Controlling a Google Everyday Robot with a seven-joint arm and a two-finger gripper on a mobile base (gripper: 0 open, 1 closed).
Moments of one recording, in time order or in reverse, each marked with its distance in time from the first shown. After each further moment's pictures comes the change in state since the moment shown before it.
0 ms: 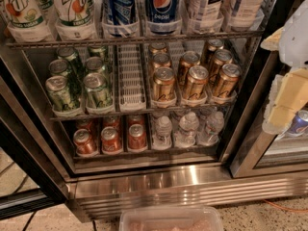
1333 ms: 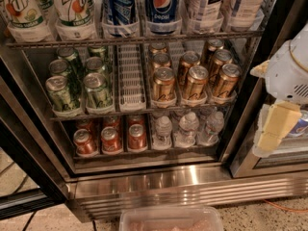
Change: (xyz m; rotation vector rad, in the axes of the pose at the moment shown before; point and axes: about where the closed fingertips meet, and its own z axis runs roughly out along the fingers) arm 0.013 0.022 0.053 -0.049 -0.002 -0.006
